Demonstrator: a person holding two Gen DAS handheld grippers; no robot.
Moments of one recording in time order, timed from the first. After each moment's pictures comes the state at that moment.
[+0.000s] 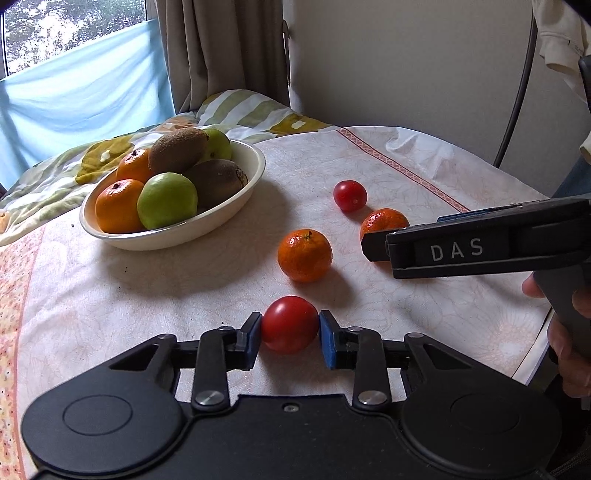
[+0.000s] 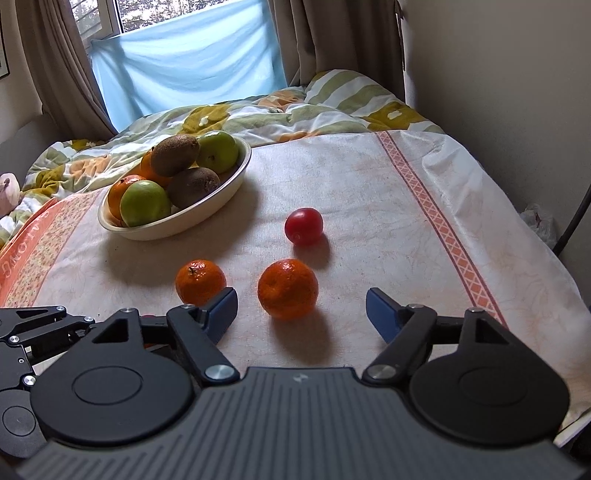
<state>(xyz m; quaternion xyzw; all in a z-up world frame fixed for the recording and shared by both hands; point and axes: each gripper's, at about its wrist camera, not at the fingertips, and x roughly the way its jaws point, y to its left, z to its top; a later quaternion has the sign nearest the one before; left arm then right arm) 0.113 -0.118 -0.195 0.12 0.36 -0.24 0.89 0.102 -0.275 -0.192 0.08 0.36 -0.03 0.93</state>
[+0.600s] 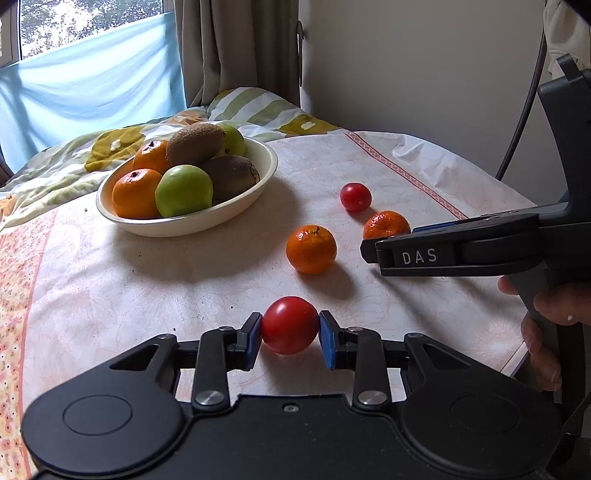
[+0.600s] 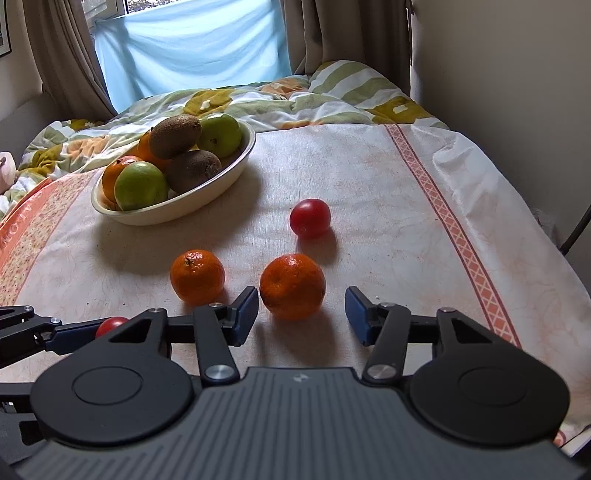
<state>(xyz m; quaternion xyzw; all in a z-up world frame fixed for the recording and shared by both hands) 0.103 -0.107 -0.188 0.09 0.37 -0.23 0.90 0.115 -0.268 -0.200 0.06 0.37 -0.03 0.93</state>
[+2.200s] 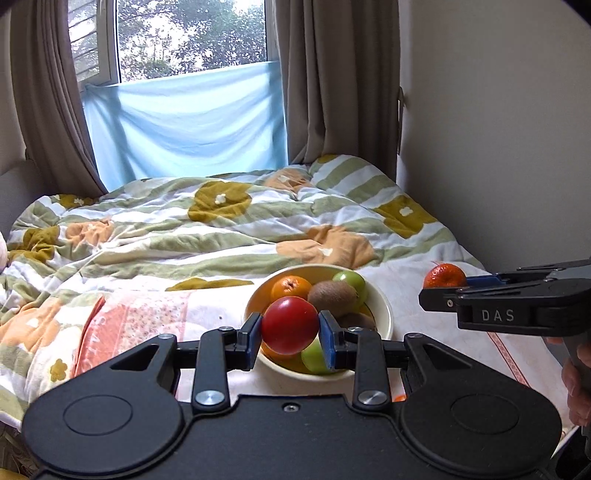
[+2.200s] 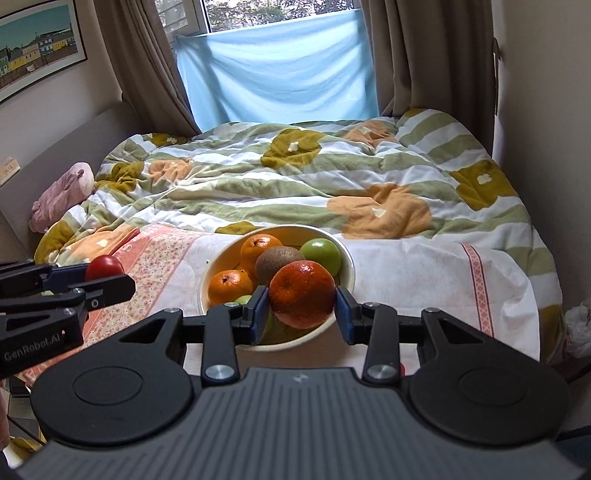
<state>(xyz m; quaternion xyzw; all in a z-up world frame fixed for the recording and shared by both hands) 0.155 -0.059 -0.034 0.05 0.31 -0.08 0.95 0.183 -0.249 -0.058 0.04 0.35 0.12 0.93</state>
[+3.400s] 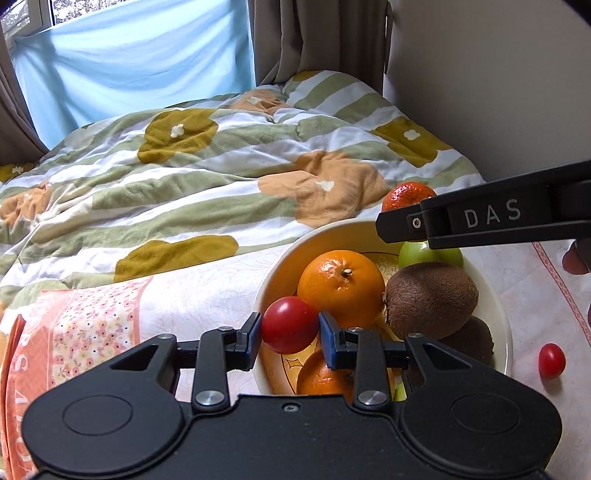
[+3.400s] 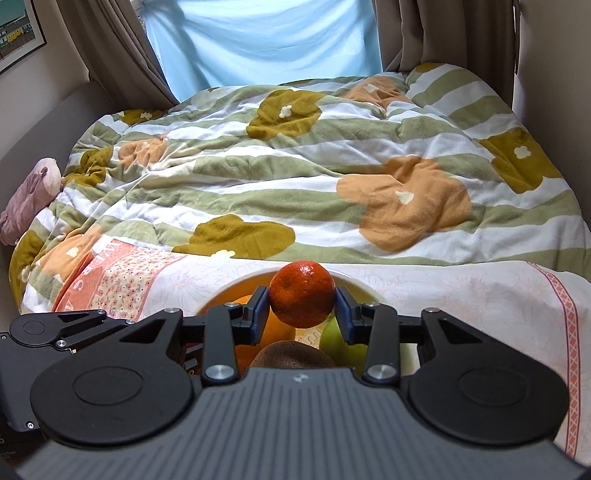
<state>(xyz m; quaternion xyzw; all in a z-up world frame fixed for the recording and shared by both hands) 0.328 -0.035 -0.141 0.09 0.43 -0.15 0.89 0.369 -0.187 -0.124 0.06 0.42 0.10 0.90</state>
